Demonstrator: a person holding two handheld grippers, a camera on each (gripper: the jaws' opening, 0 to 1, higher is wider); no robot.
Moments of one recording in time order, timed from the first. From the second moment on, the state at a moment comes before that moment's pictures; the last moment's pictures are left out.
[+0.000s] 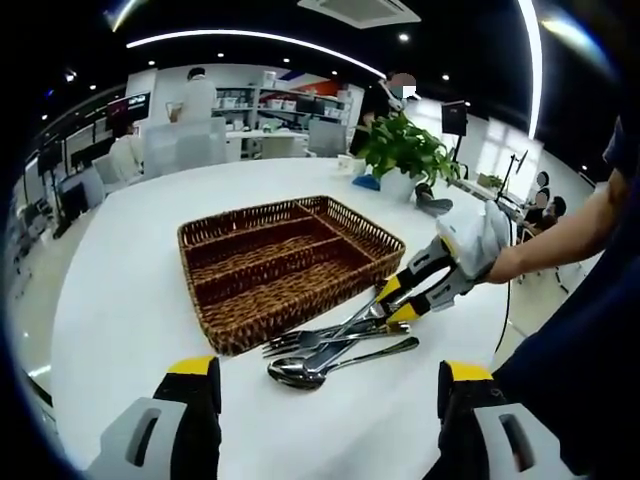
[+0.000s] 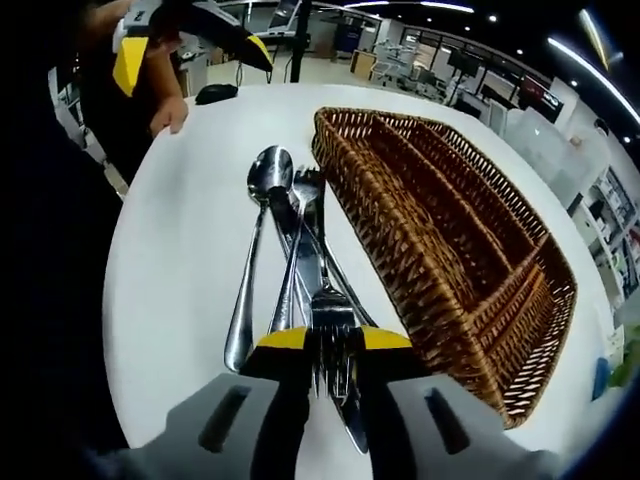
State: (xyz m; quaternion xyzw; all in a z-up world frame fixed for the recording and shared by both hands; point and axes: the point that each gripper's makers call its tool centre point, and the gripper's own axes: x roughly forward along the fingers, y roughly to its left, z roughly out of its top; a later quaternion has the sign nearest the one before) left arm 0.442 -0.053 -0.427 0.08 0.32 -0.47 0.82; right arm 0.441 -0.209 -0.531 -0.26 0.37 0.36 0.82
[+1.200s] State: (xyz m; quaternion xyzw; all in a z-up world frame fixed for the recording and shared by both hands) left arm 0.441 -0.054 -0.427 0.10 0.32 -0.49 0.81; right arm 0.434 -0.231 -0.511 -0.19 0.38 0.30 0.86
